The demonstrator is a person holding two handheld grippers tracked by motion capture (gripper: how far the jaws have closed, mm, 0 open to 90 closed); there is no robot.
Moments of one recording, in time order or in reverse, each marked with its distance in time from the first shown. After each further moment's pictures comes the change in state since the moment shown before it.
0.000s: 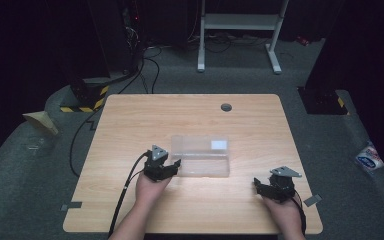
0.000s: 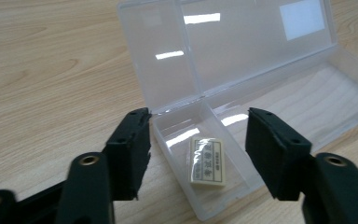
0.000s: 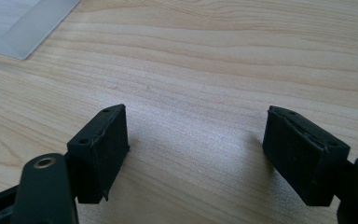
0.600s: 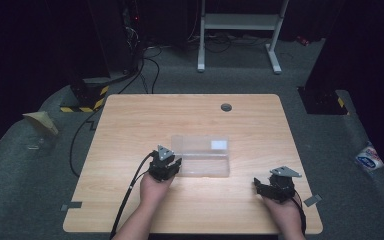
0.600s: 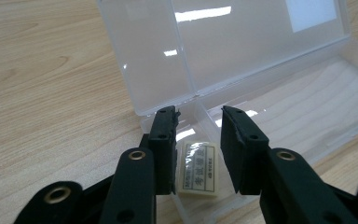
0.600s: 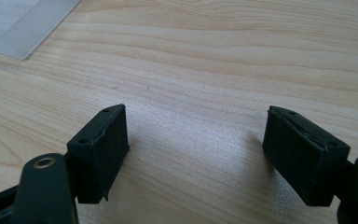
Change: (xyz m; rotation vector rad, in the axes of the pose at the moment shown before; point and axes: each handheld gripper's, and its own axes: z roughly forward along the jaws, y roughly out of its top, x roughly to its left) left arm -0.014 0.002 0.013 0.022 0.038 0.018; right arm 0.000 0.000 0.000 0.002 0.000 0.000
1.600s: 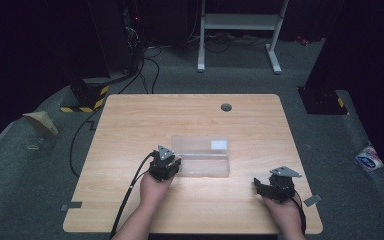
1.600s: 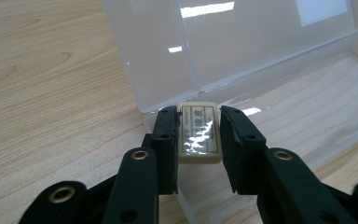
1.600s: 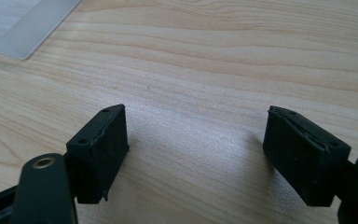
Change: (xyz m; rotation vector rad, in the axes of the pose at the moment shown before) left arm 0.001 0.000 0.004 0.015 0.015 -0.001; right arm 0.000 0.000 0.000 0.000 0.001 -0.001
